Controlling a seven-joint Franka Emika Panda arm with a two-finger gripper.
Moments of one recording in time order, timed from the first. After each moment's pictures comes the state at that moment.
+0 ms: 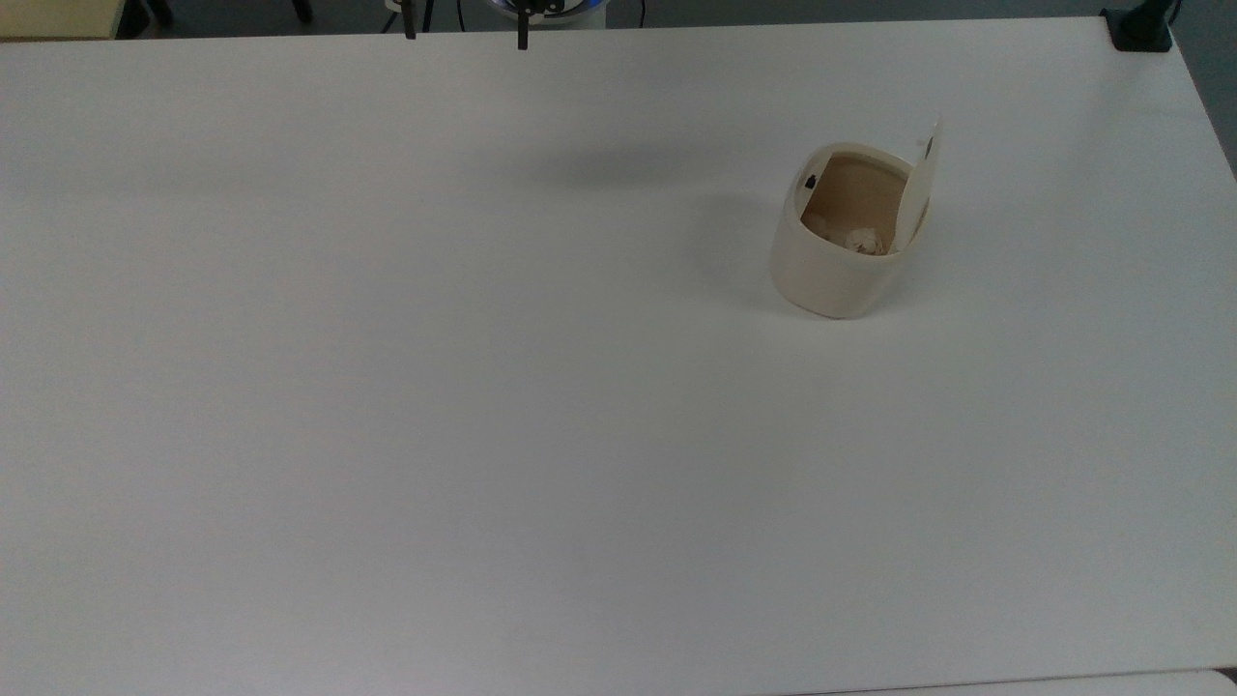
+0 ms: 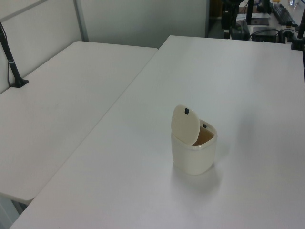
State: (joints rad) arm 0.05 0.01 -0.01 -1.57 -0.11 1.57 0.01
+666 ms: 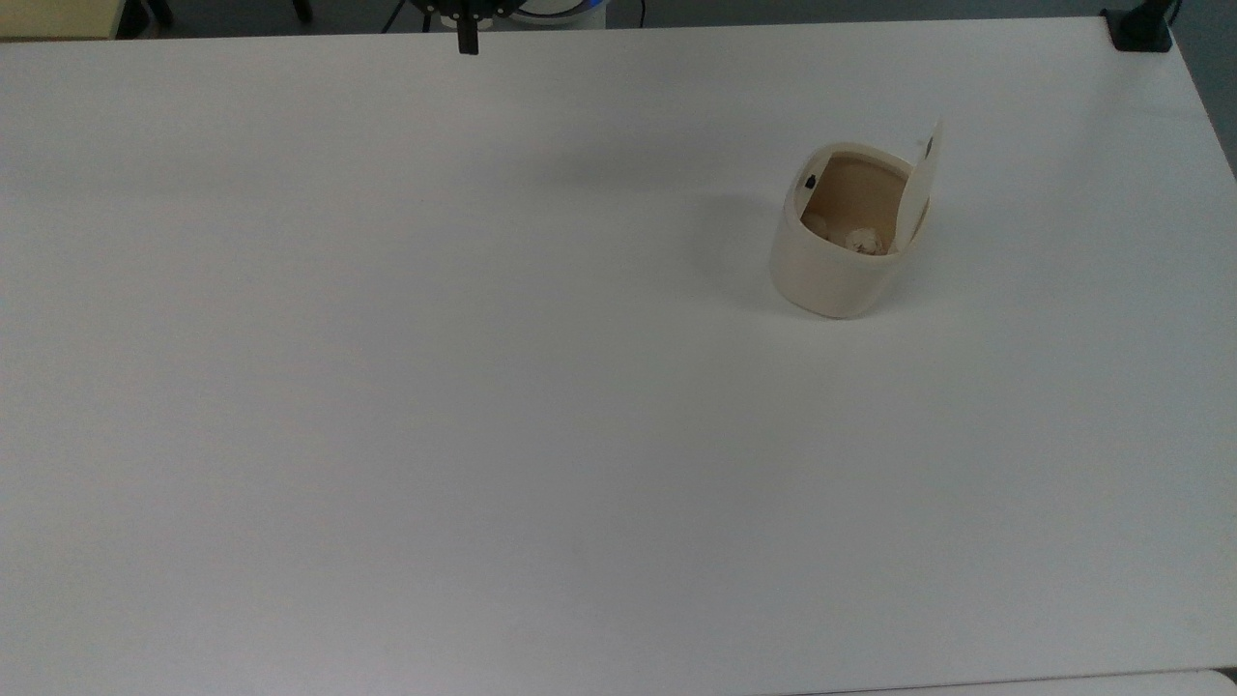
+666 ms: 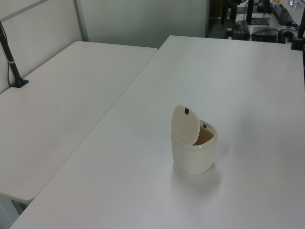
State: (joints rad) arm 0.05 0.01 -0.01 -1.57 -0.11 1.57 -0.03
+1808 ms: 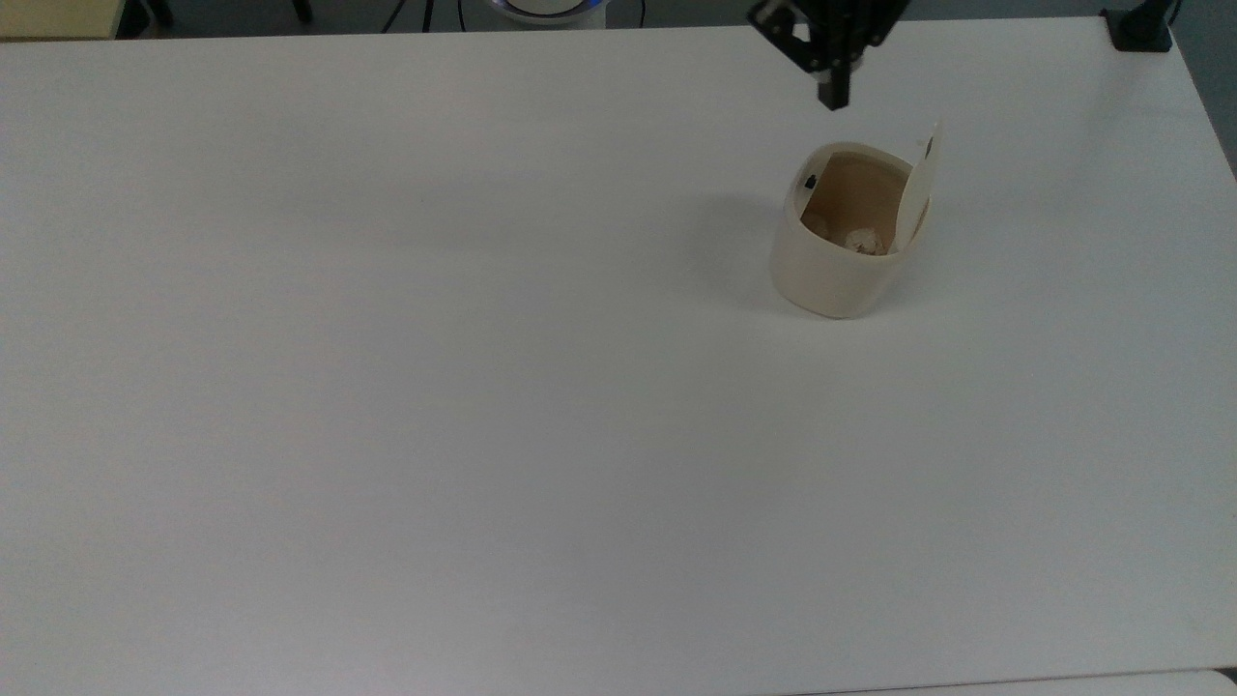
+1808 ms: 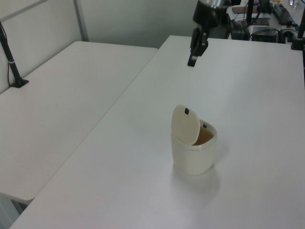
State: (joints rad) arm 0.39 0.09 0.04 -1.58 0.04 1.98 -0.03
